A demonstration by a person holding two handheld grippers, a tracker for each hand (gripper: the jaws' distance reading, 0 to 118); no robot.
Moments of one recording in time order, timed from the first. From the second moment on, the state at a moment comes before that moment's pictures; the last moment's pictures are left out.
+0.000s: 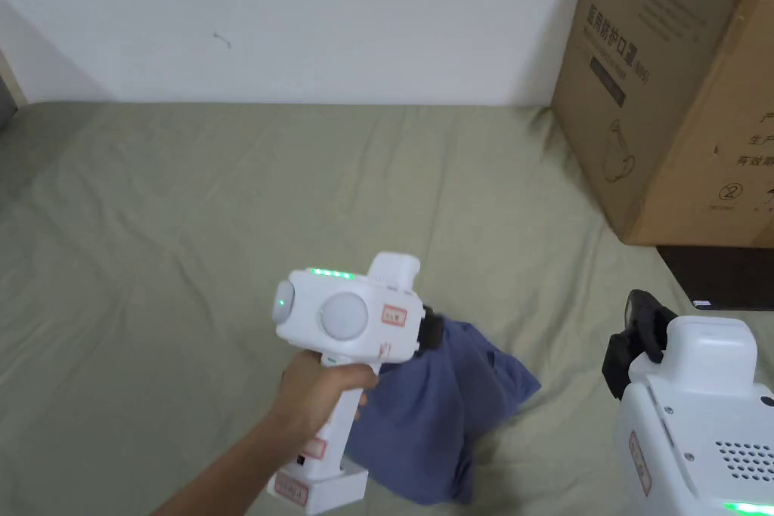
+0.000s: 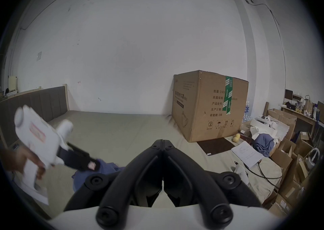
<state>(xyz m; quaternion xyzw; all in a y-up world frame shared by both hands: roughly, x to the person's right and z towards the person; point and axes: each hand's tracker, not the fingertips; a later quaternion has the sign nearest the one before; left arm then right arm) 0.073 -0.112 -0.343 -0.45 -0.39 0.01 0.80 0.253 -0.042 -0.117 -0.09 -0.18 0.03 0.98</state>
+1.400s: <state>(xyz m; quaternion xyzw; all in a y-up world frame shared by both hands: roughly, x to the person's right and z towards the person) -0.116 -0.024 -0.251 -0.07 -0.14 0.03 0.99 0.226 0.004 -0.121 -0.04 -0.16 0.02 0.99</state>
